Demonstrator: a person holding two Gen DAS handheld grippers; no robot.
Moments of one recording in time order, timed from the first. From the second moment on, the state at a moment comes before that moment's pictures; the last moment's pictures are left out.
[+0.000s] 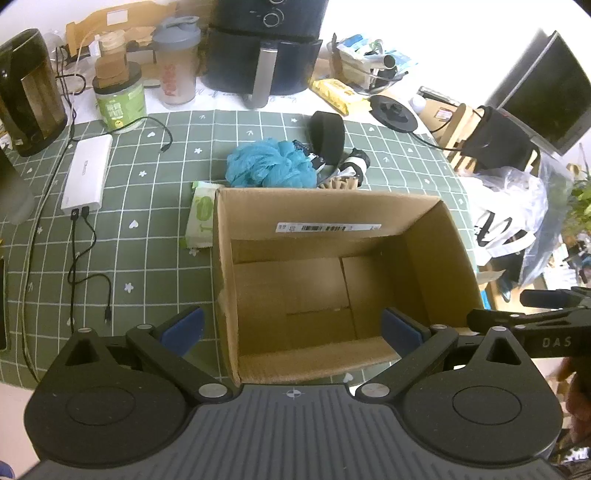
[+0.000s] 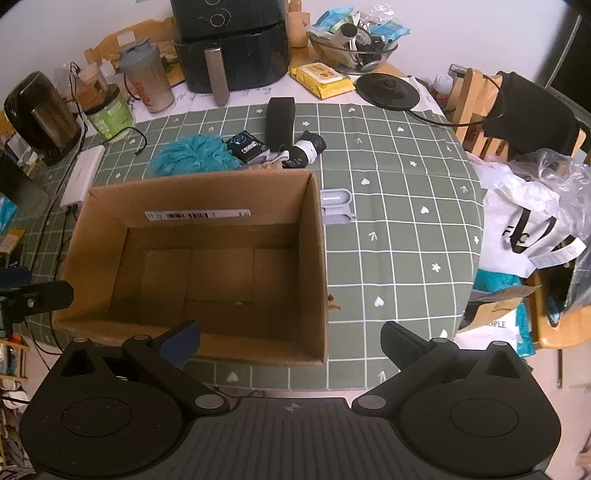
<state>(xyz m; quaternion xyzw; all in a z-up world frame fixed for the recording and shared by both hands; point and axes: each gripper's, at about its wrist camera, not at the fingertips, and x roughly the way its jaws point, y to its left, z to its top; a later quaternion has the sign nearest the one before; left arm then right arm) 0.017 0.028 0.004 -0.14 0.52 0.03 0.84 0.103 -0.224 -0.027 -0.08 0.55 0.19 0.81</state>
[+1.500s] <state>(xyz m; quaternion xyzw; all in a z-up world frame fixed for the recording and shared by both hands) 0.051 0.055 -0.002 -0.14 0.47 0.10 0.86 0.289 -0.248 -0.066 -0.05 0.50 0.20 0.84</state>
